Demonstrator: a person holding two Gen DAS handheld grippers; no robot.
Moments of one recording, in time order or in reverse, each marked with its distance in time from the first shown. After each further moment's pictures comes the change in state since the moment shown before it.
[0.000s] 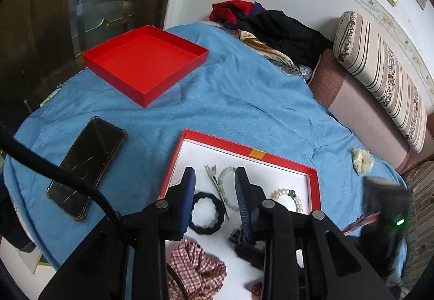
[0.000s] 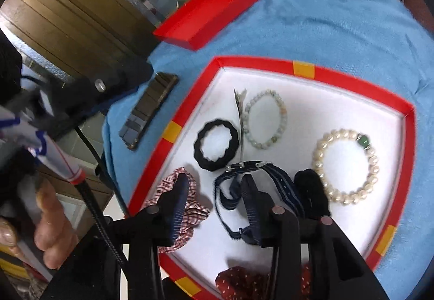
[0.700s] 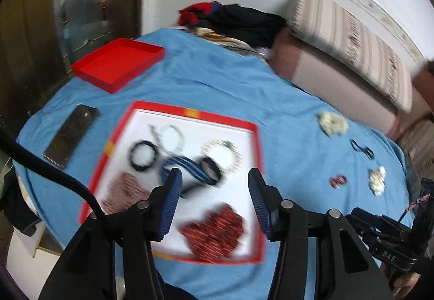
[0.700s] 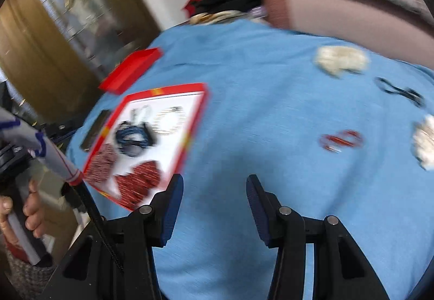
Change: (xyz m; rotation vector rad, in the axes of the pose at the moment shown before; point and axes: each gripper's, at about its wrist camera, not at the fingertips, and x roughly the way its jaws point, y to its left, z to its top) left arm -0.058 -0.128 -0.098 0.151 -0.029 0.010; right arm -0.207 -0.108 -0.172 0.197 -0.293 -0.367
